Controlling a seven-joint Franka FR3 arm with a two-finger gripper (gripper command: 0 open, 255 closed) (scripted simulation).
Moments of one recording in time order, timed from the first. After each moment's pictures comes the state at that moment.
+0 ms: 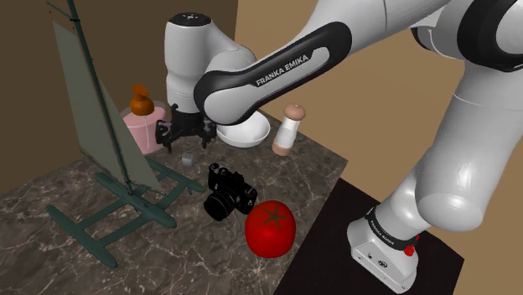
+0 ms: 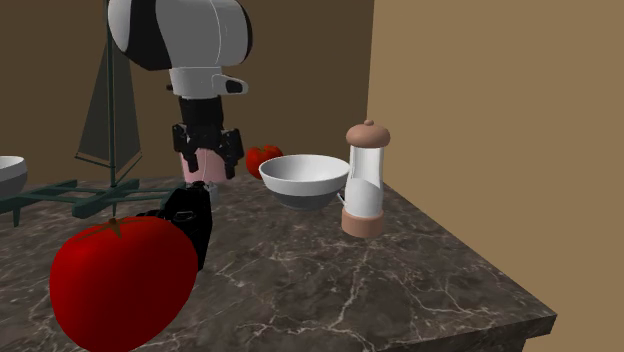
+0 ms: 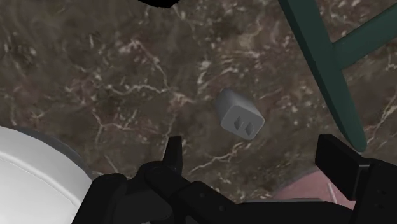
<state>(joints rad) 0.24 0.32 0.46 -1.96 -0.25 2.33 1.10</state>
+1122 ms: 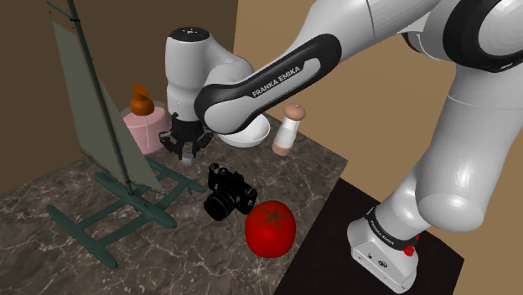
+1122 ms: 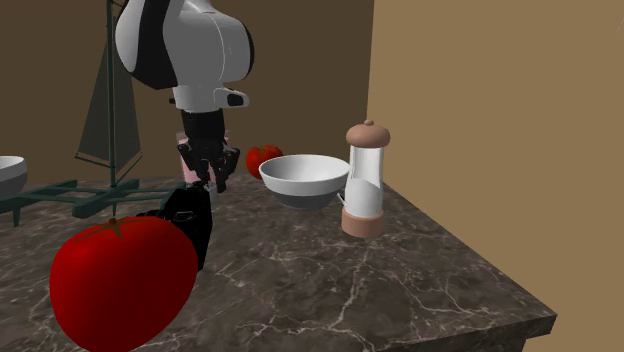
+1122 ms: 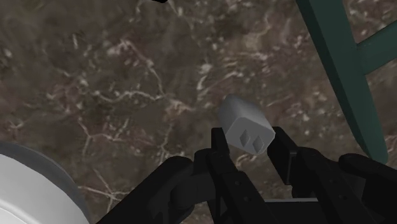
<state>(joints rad) 0.25 0.36 0.45 -1.97 -0.28 2.37 1.12</state>
